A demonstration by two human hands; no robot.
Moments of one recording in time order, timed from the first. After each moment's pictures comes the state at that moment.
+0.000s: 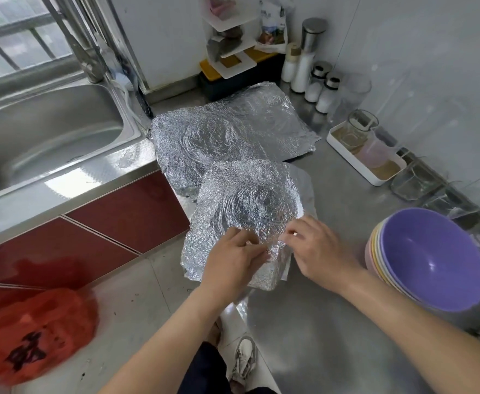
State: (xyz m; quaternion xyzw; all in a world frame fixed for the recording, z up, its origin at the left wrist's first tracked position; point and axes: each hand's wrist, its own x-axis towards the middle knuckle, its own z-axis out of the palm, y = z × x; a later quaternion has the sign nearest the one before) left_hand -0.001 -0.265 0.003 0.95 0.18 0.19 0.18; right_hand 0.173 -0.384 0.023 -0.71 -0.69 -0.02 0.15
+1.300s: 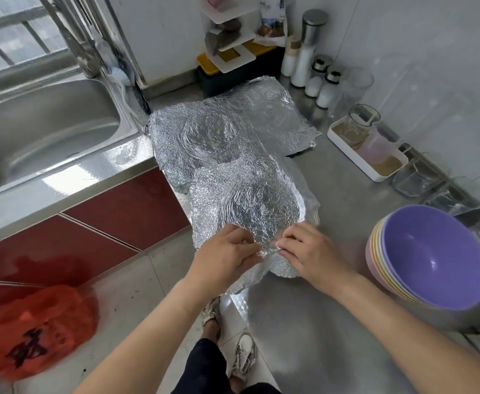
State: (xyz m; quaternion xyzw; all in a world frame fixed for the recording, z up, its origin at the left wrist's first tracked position) left_hand -0.011 -0.244 0.005 0.97 0.11 0.13 0.18; right_hand 0.167 -0.388 0.002 -0.71 -0.67 0.03 0.22
